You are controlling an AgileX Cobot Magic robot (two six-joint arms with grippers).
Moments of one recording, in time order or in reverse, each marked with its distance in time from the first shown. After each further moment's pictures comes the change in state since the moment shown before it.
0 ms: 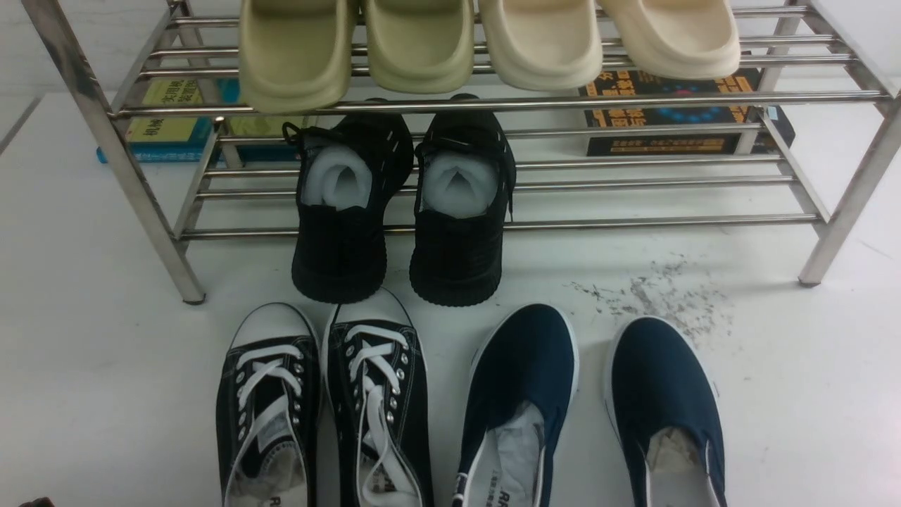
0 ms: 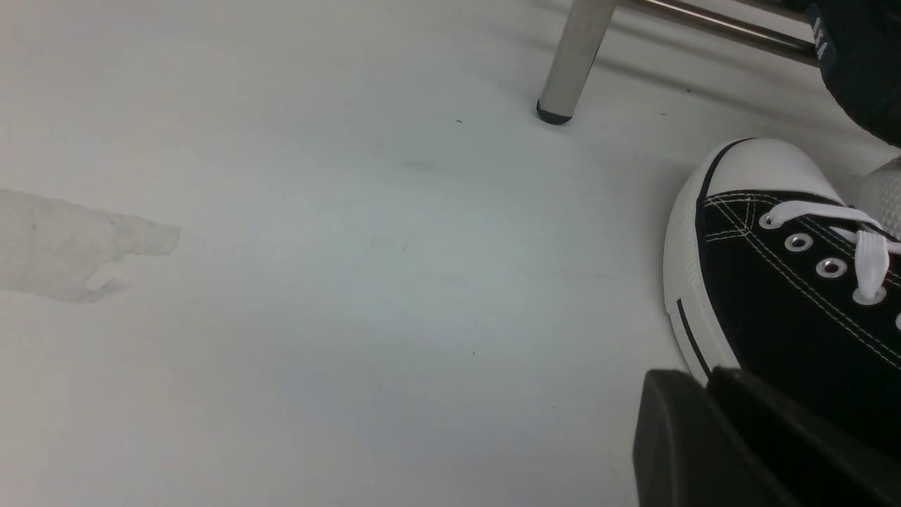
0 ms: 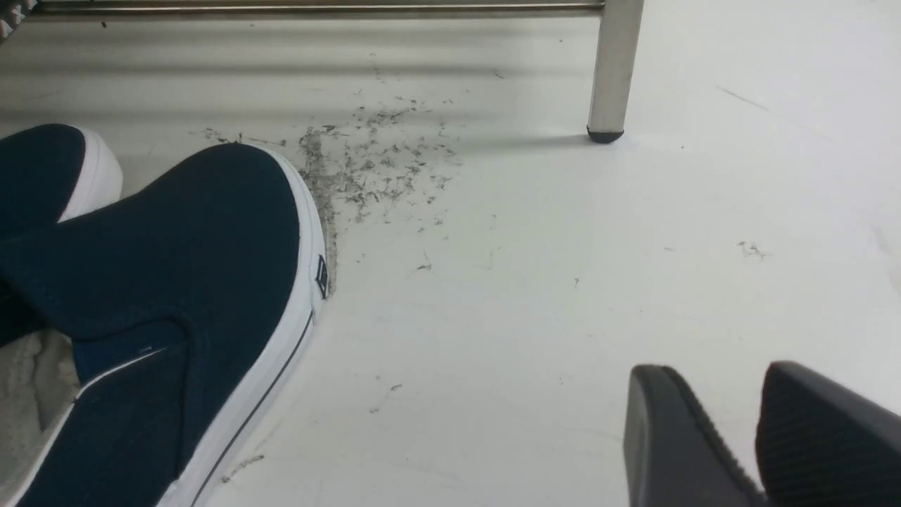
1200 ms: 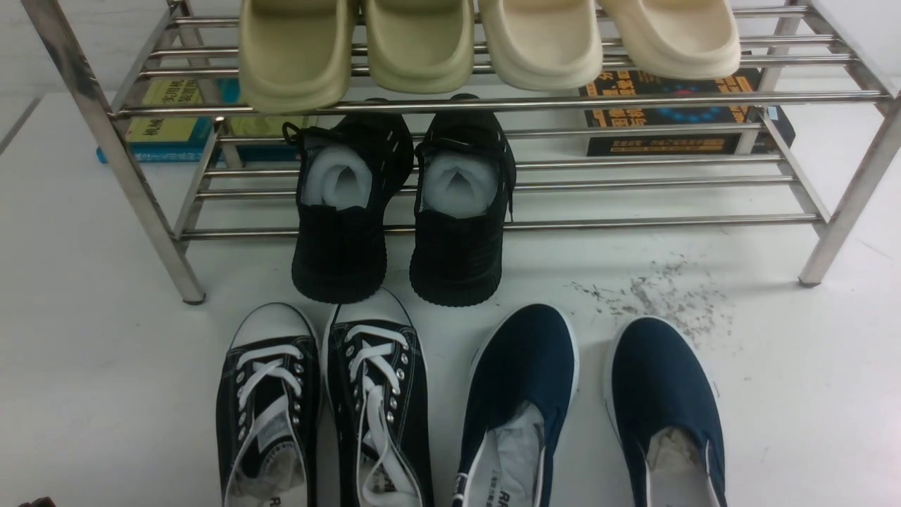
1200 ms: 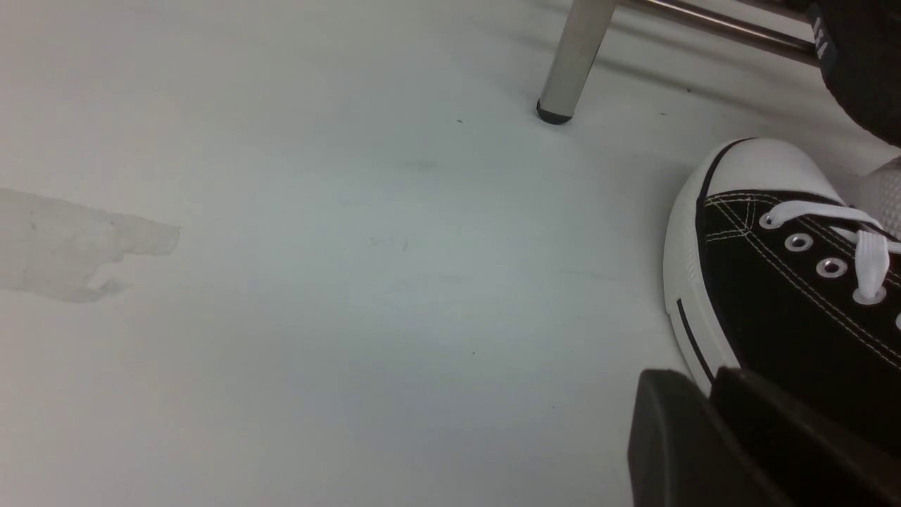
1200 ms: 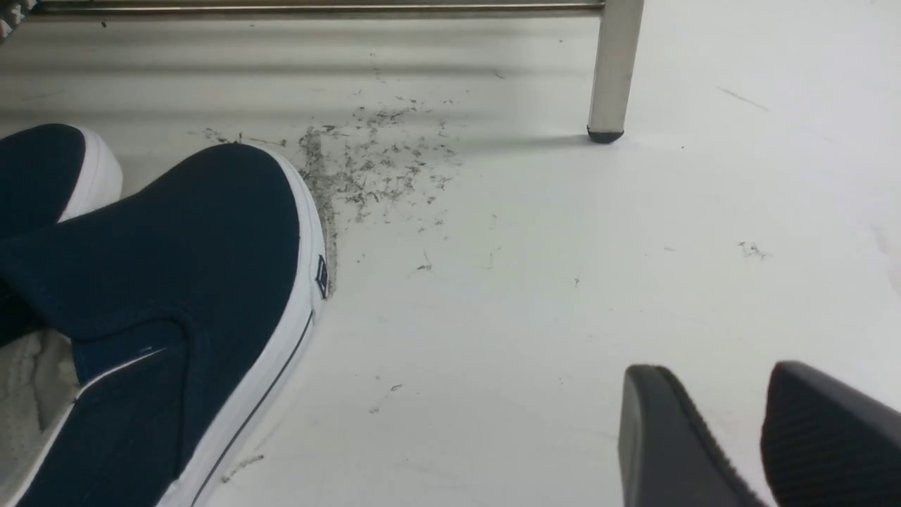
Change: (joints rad) right arm 0.000 0.000 0.000 0.000 0.000 0.000; left arm 0.000 0.000 0.000 0.000 0.001 0.000
